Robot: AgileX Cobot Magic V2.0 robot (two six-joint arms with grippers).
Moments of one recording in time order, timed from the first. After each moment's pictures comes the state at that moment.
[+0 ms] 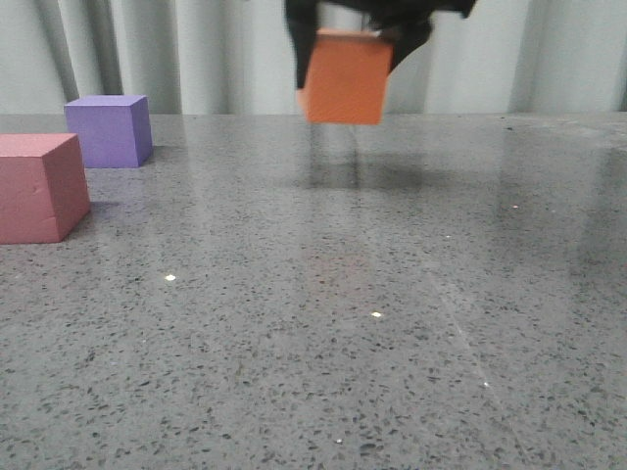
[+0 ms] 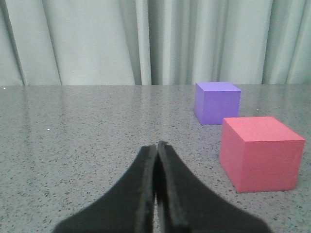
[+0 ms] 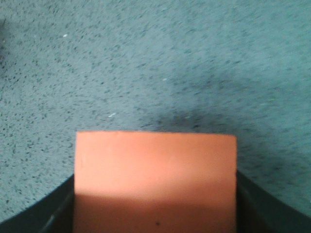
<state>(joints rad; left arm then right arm) -0.02 0.00 0.00 0.17 0.05 -0.18 0.64 1.88 -1.74 -0.29 0.87 0.66</state>
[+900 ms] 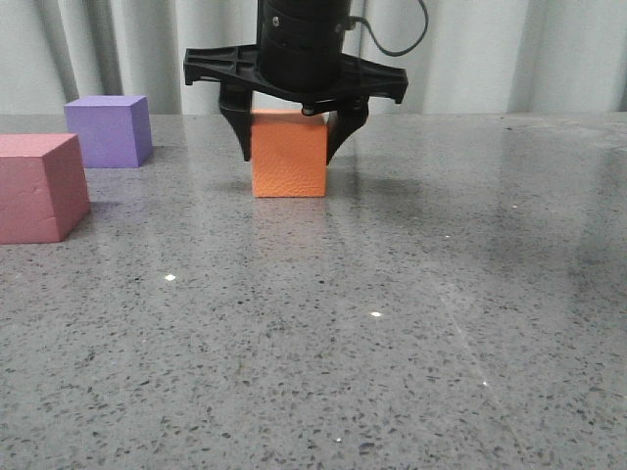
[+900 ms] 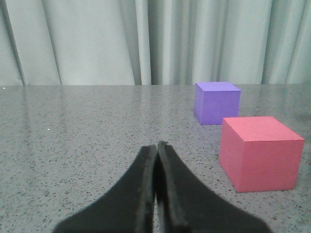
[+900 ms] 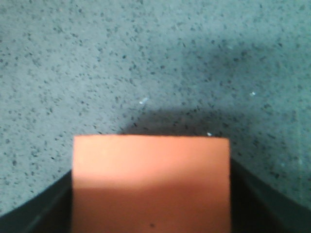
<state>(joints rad) -0.02 0.00 0.00 0.17 0.05 -0.18 0.71 2.03 -1.78 -0.32 0.85 0.83</state>
